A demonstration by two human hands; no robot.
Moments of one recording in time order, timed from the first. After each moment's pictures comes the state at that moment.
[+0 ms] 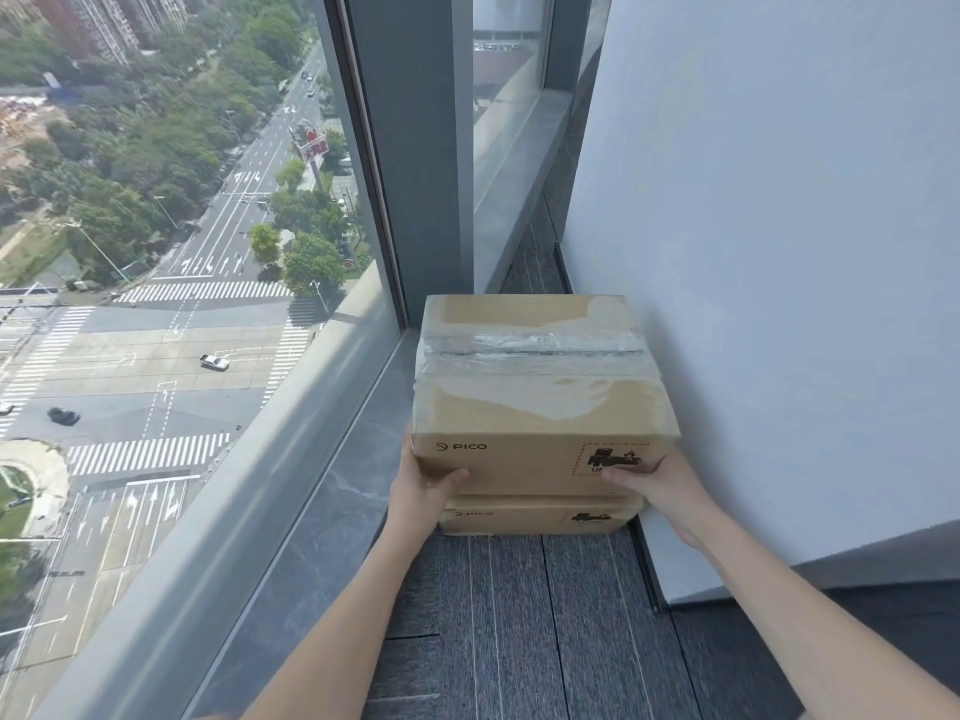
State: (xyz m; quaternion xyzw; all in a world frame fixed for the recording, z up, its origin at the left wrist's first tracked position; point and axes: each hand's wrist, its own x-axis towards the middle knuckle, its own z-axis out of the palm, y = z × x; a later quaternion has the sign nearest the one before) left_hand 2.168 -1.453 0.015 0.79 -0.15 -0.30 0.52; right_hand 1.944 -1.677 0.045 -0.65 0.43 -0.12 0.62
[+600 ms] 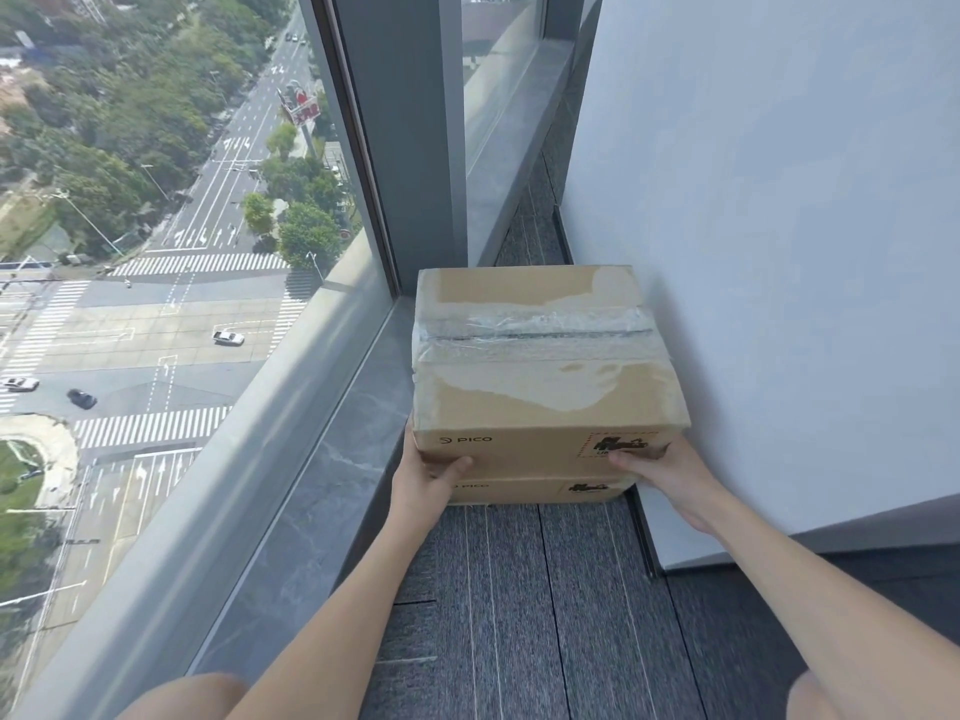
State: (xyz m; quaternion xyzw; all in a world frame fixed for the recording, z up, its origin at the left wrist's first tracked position) left_hand 2.149 -1.447 -0.008 0.79 -0.15 -0.31 0.51; right_hand 1.925 -1.682 0.020 -0.62 0.44 -0.08 0.64
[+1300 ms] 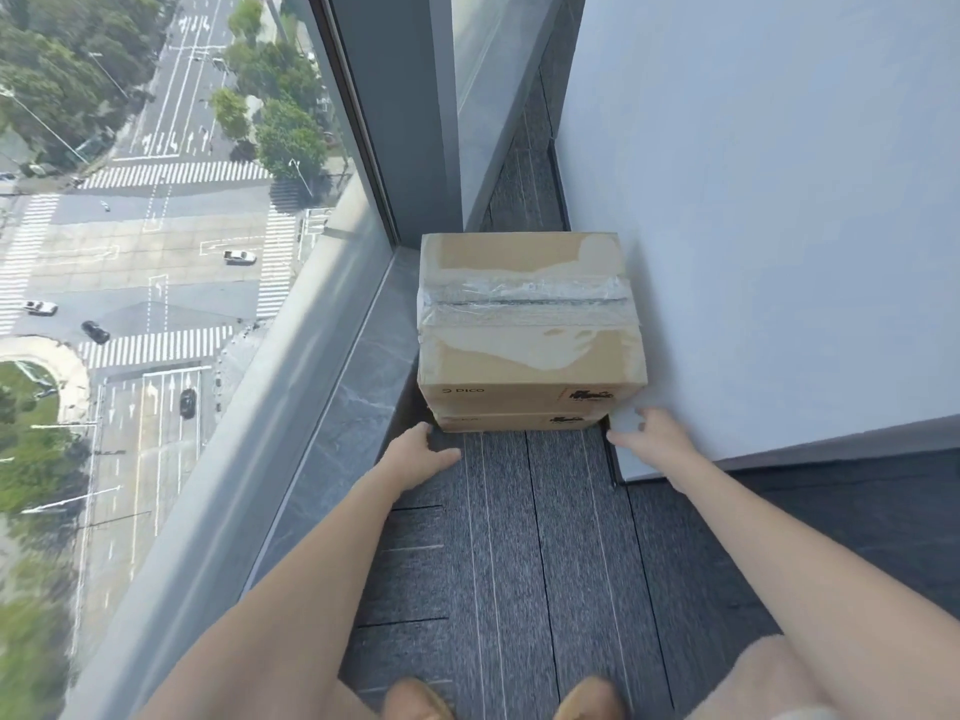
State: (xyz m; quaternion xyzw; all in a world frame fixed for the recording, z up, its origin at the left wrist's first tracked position) left_hand 2.142 -1.414 0.084 0.83 -0.19 -0.50 0.16; right_hand 1.903 -1.644 0.106 -0.67 0.58 0.13 0.45
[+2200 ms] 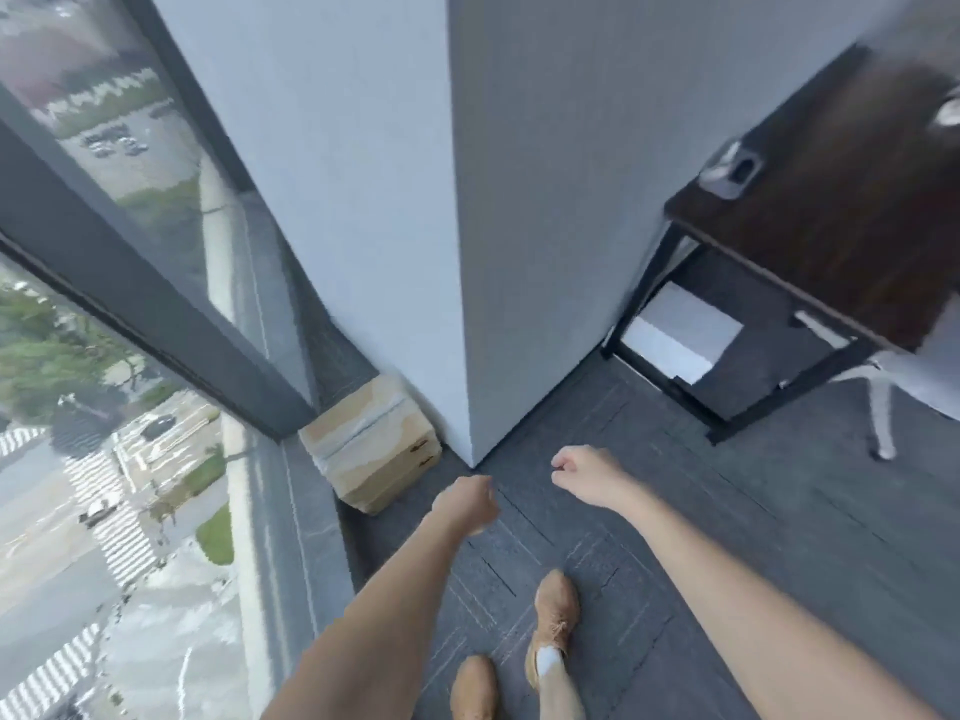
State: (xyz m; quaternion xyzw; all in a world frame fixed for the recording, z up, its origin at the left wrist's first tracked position) left_hand 1.882 -1.406 0.631 0.68 -0.59 -0.41 -0.14; right_hand 1.686 -1.441 0.695 -0.60 0.65 0.10 0.45
